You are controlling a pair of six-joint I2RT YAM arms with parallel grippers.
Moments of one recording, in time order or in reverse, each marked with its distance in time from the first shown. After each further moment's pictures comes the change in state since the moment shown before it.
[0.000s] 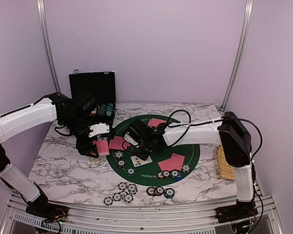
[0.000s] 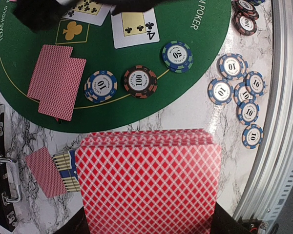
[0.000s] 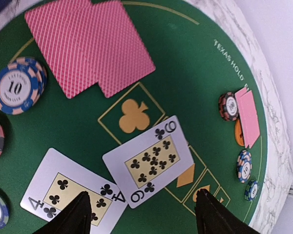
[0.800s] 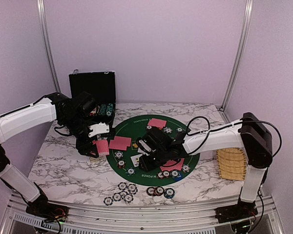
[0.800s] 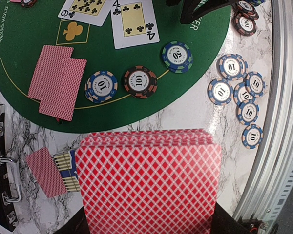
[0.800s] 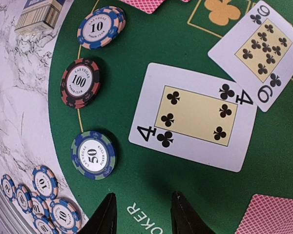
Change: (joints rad) left arm 0.000 -0.003 0.000 0.000 0.000 0.000; right arm 0.004 -0.238 -0.382 0.178 -0.474 0.645
